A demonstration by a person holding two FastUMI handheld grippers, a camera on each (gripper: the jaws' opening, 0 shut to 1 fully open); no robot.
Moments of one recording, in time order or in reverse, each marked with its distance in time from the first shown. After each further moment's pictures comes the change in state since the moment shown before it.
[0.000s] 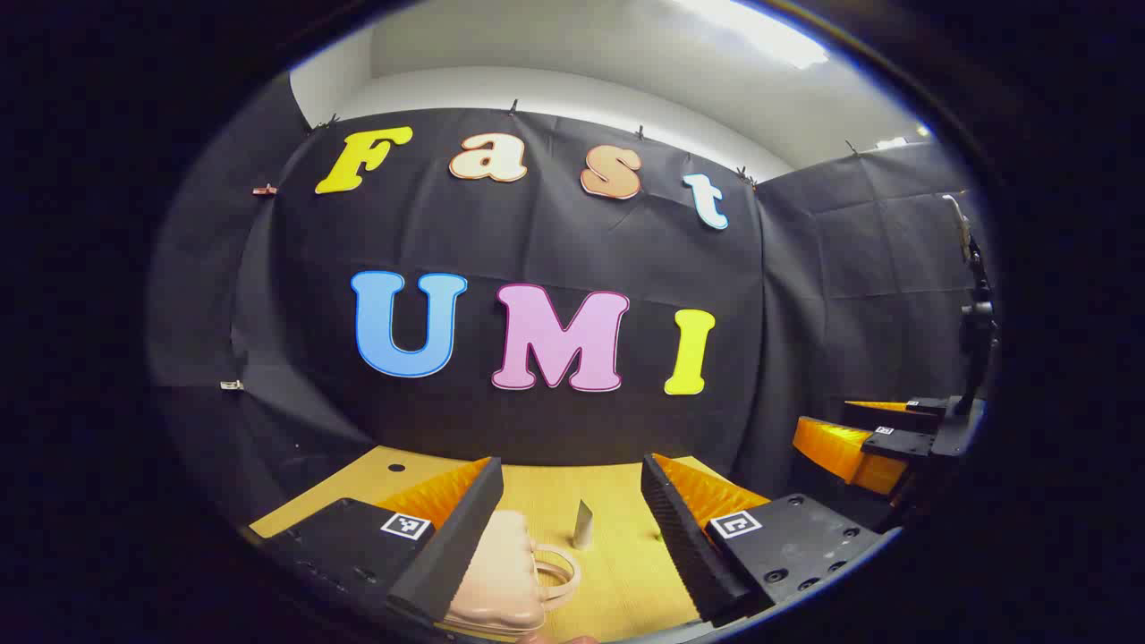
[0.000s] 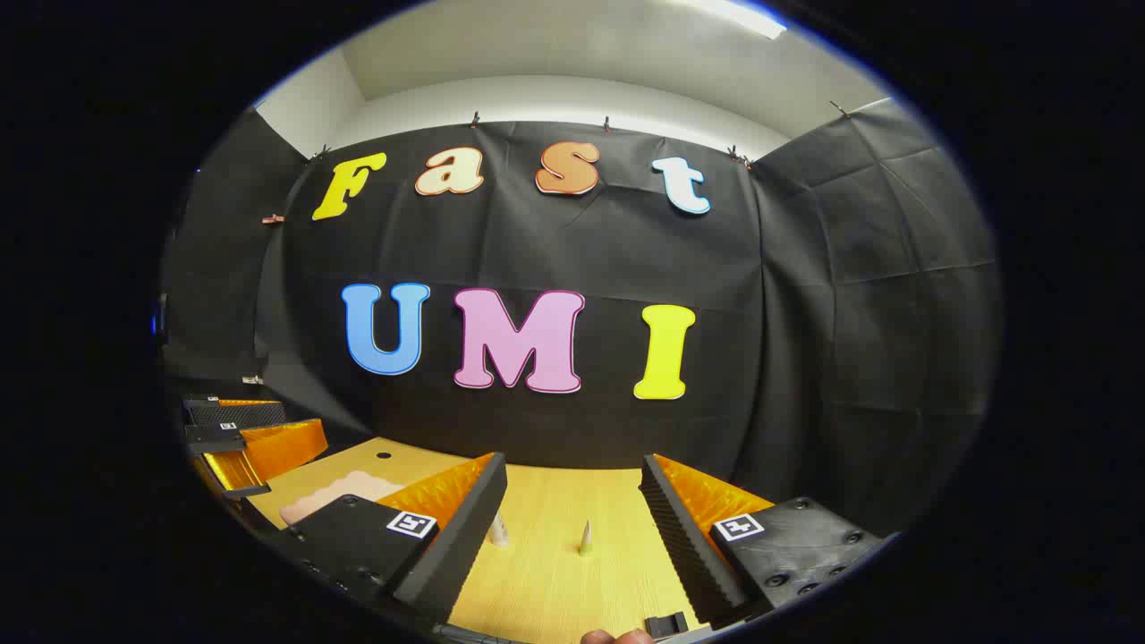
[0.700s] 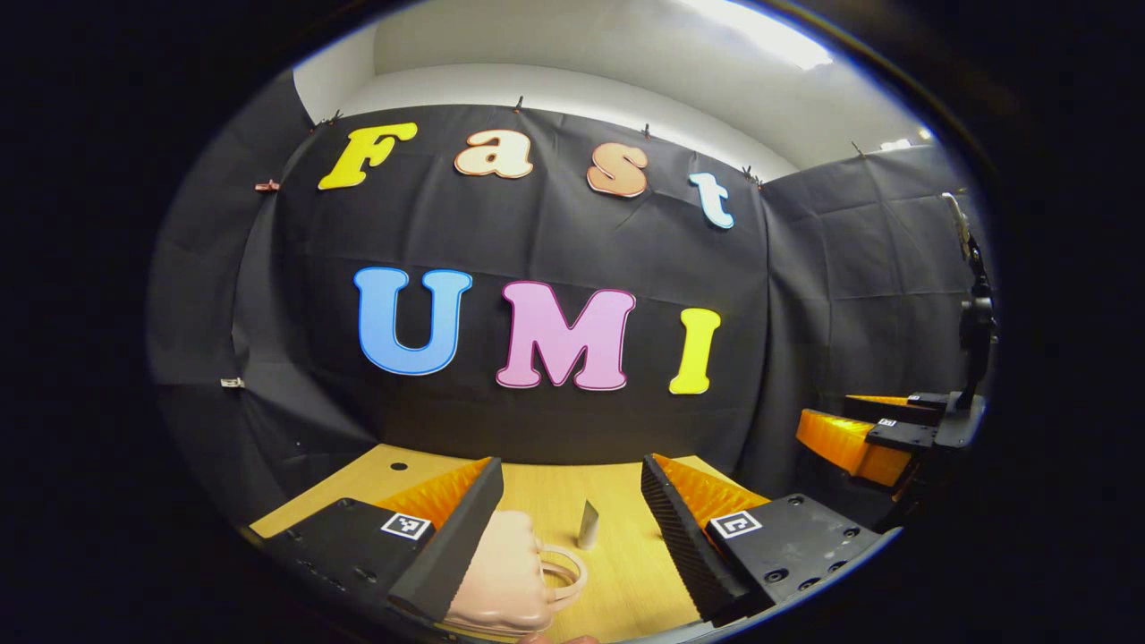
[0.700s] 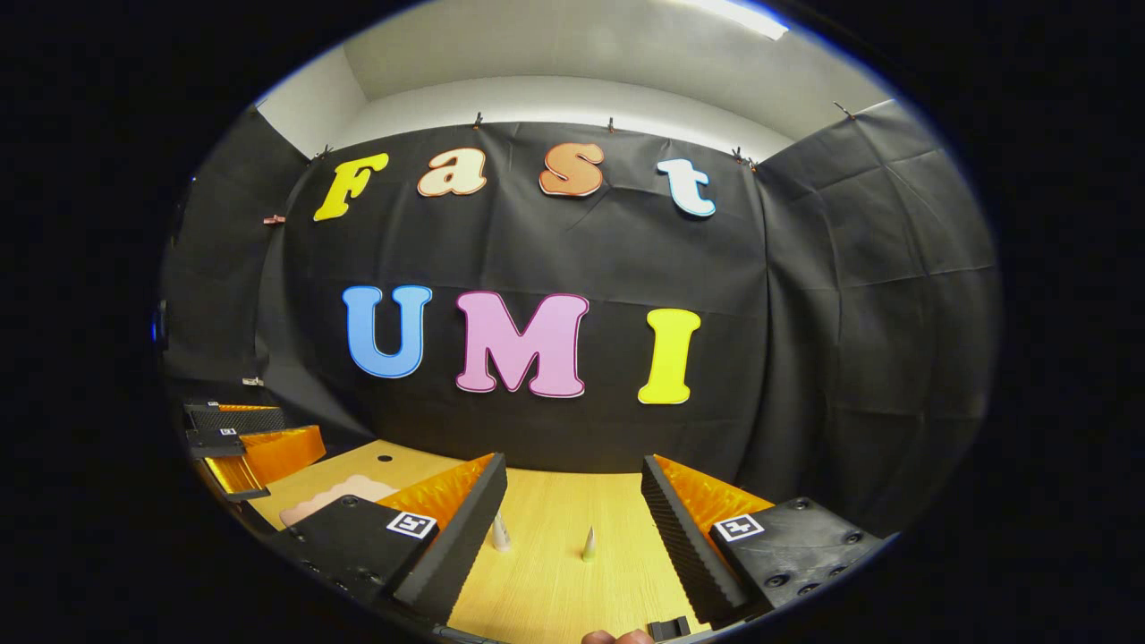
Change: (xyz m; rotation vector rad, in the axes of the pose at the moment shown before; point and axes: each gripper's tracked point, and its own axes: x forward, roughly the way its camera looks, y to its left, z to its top) left arm 0.008 0.003 0.000 -0.021 0.007 -0.017; right arm 0.010 0.003 0.001 -0.006 0.006 0.003
